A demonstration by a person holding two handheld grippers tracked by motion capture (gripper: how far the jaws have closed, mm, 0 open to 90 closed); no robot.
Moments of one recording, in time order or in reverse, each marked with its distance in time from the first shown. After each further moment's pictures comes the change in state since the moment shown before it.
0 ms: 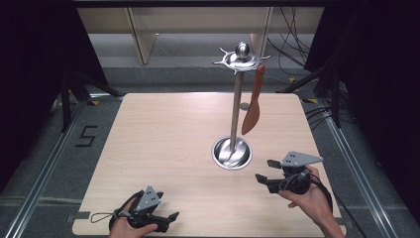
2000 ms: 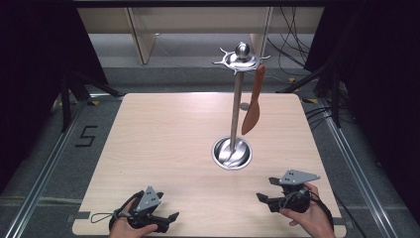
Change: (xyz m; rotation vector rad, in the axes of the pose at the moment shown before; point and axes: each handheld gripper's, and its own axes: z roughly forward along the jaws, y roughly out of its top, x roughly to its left) left arm 0.000 0.000 0.000 0.005 0.011 0.002; right arm 0.015 -0.046 0.004 0.073 0.009 0.040
